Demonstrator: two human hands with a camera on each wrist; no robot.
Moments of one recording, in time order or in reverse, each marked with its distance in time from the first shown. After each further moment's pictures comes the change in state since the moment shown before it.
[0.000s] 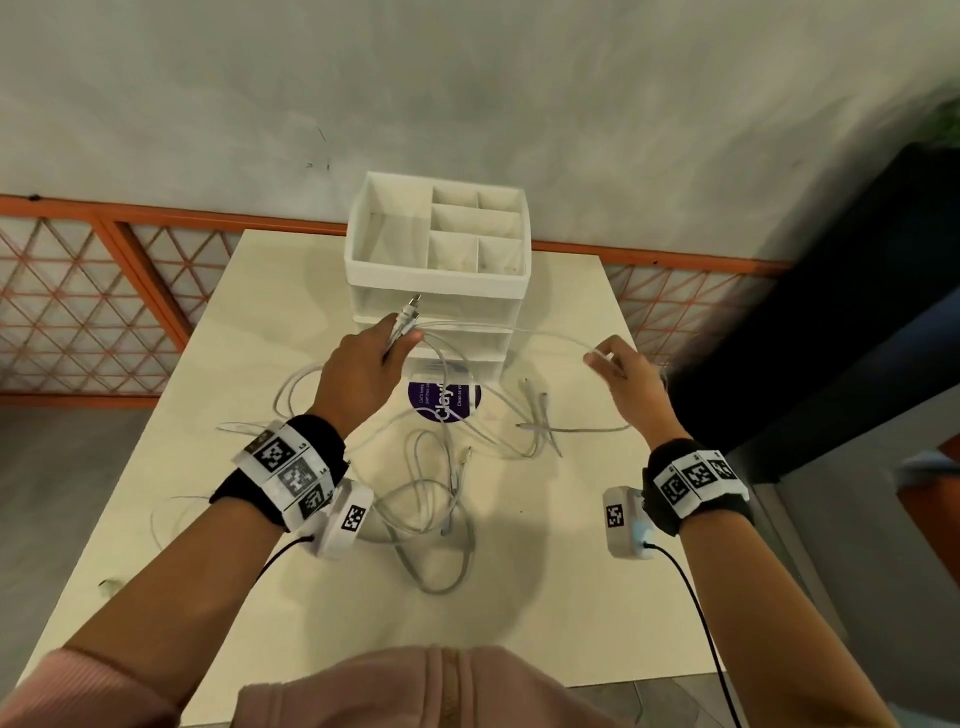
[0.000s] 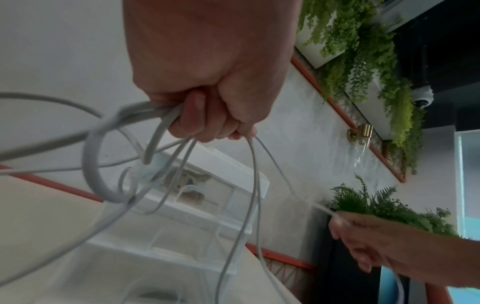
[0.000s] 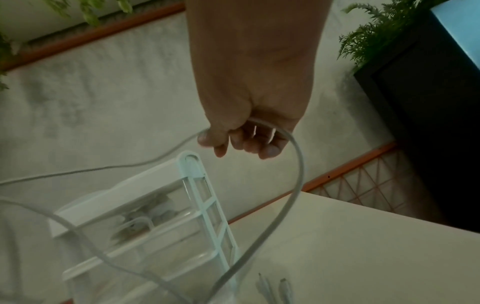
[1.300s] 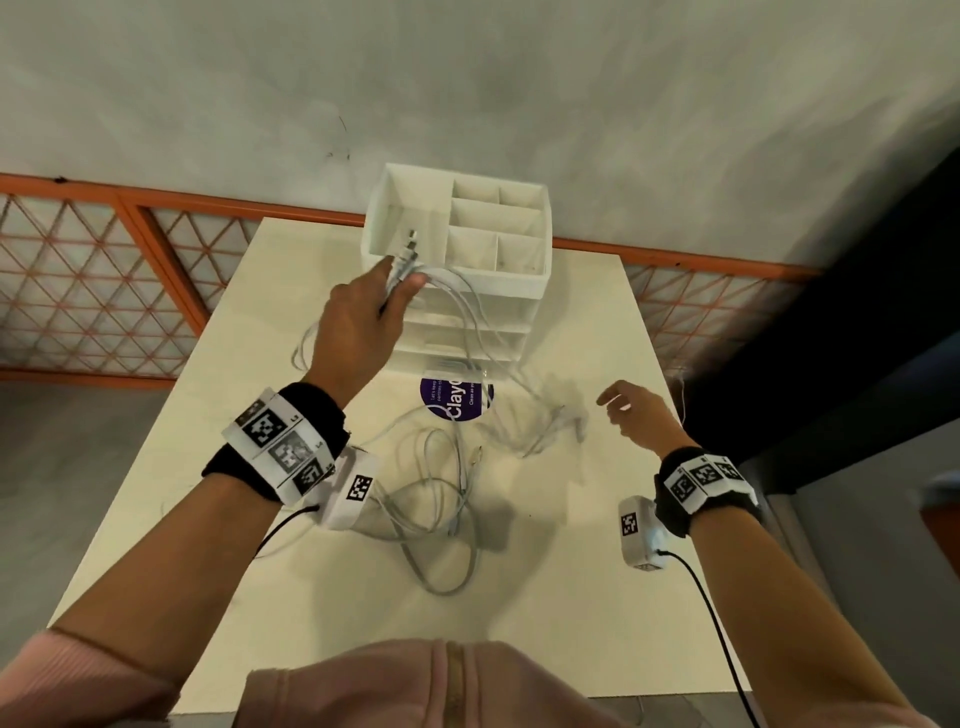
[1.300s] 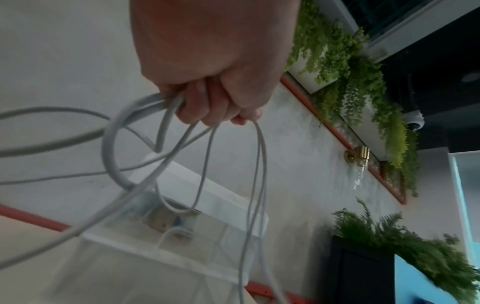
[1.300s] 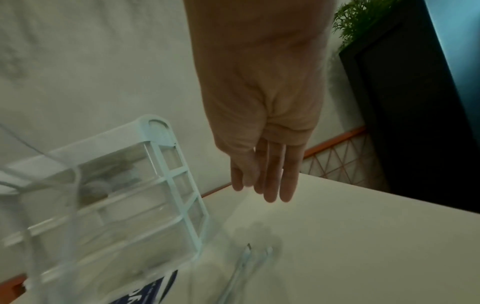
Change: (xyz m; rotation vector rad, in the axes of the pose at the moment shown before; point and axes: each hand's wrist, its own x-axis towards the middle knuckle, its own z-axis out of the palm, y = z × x) left_hand 0.021 0.021 -0.030 0.031 0.216 0.091; right_hand 0.013 0.051 0.017 -0.244 -0.301 0.198
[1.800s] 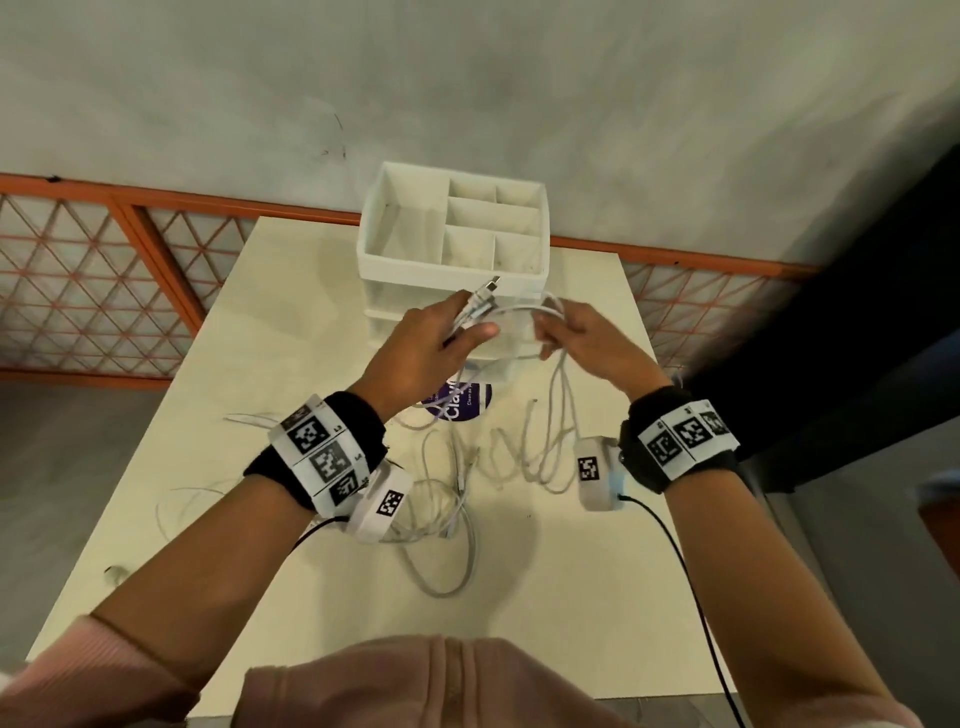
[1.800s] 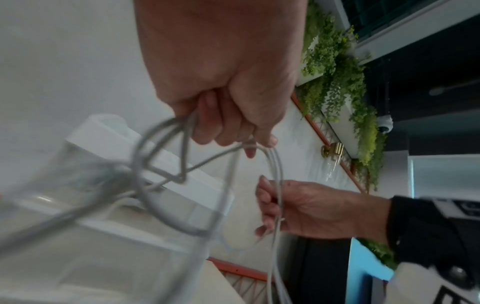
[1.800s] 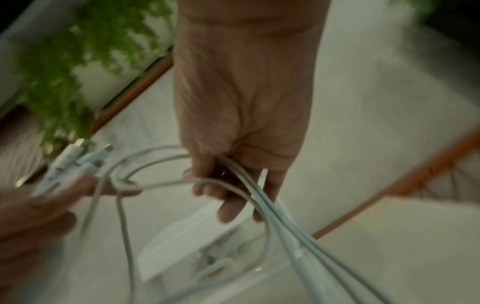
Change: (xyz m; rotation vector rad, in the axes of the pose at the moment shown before) left_hand -0.010 0.030 0.027 -0.237 -0.346 0.007; right_hand -0.010 -0.134 -0.036 0.402 -0.135 -0.425
